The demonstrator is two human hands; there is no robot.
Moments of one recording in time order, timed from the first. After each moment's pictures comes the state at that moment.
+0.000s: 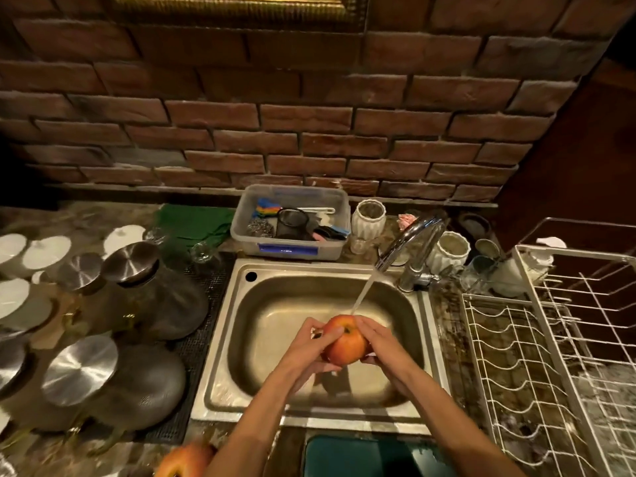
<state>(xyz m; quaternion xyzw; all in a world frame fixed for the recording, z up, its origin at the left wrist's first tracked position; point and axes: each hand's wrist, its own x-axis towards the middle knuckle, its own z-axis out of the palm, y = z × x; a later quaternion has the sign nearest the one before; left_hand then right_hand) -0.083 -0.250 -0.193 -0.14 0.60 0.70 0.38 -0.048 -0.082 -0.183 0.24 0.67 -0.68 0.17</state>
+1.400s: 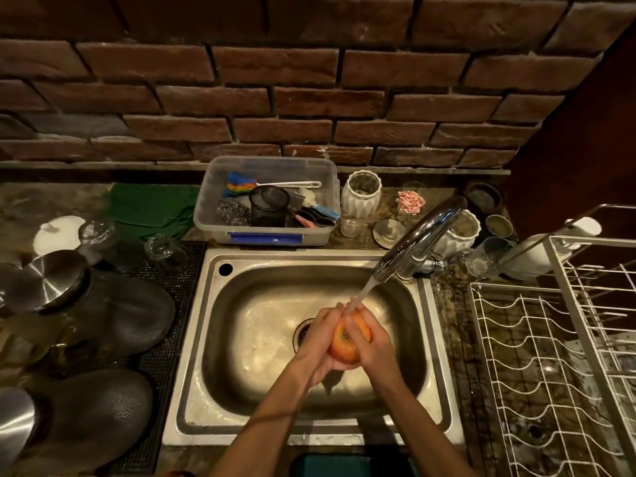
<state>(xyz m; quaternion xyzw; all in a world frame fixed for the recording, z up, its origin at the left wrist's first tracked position) -0.124 -0.188 -0.229 -0.23 0.51 0.71 0.43 -0.068 -0.081 -0.242 0.24 0.66 -0.71 0.05</state>
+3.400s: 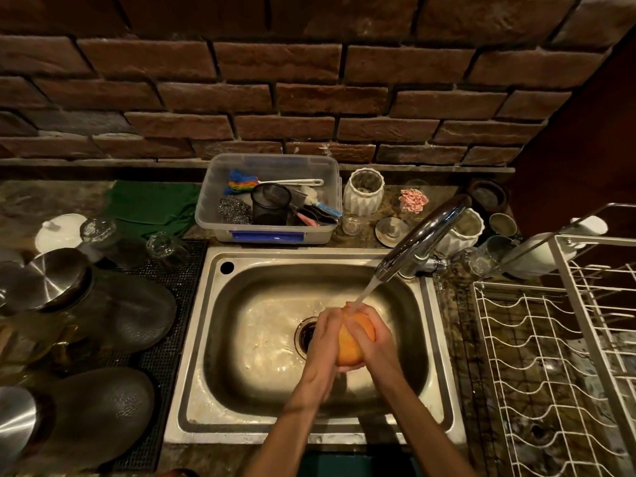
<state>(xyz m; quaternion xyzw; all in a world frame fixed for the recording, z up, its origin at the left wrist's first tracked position) -0.101 -0.181 -0.230 -0.22 0.58 0.72 0.32 -0.069 -0.083 -0.229 0.27 0.66 -0.70 0.06</state>
